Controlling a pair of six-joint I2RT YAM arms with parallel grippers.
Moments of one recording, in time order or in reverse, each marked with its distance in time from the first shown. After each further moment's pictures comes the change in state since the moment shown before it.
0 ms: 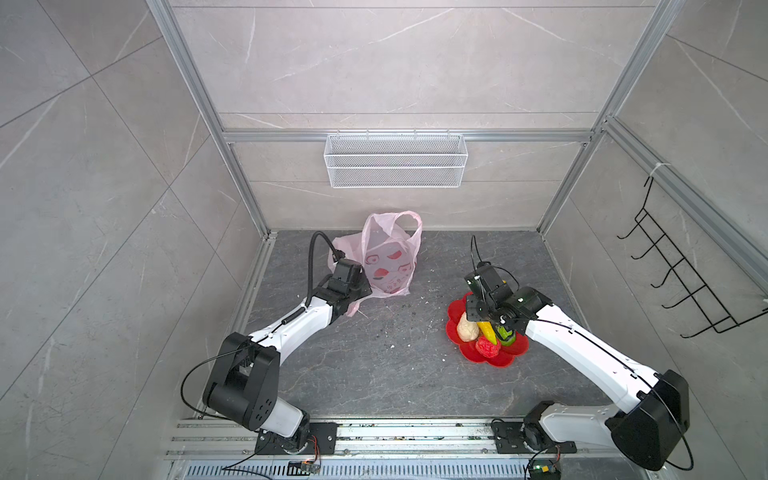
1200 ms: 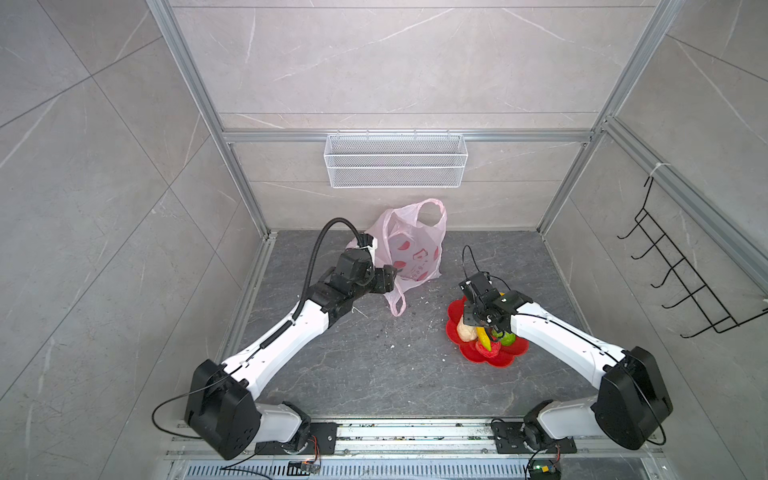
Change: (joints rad) left arm -0.109 -0.213 0.084 -0.117 0.107 0.261; right arm -0.055 0.129 -0.117 0.138 -0.008 0.073
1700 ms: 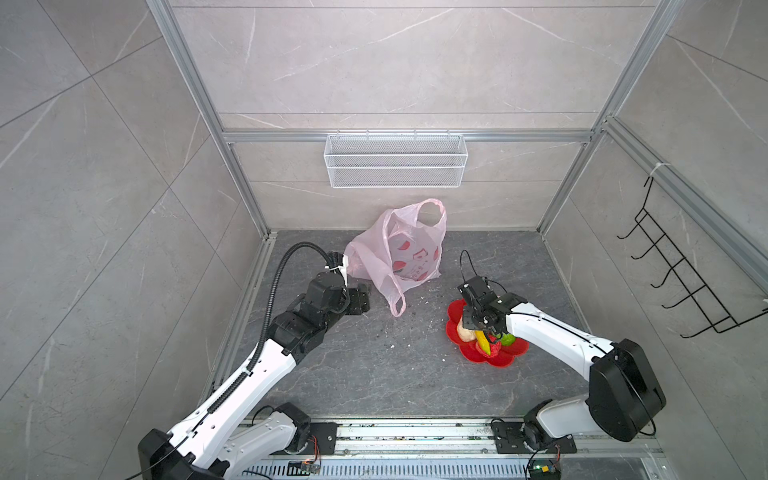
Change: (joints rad) left arm -0.004 -0.327 -0.129 -0.195 -0.163 -0.048; right arm -0.014 0.027 -0.053 0.040 -0.024 -0.006
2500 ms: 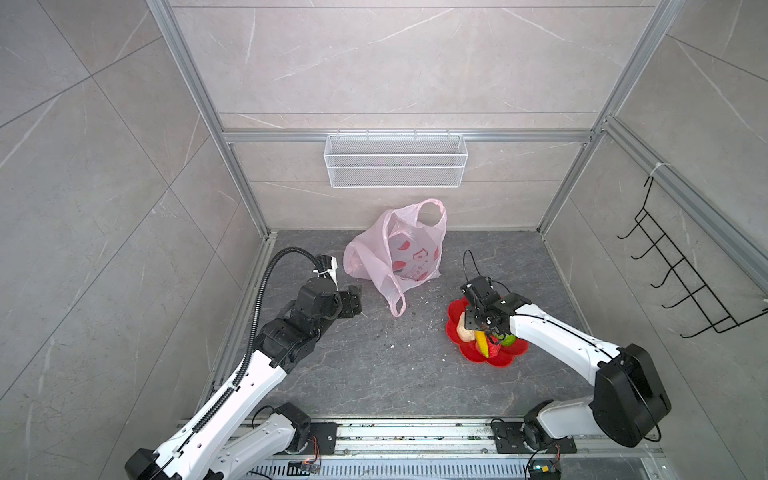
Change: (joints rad) left arm 0.000 -0.043 0.002 -0.042 -0.090 0.009; right arm -0.005 -0.046 0.022 -0.060 -0.002 0.013
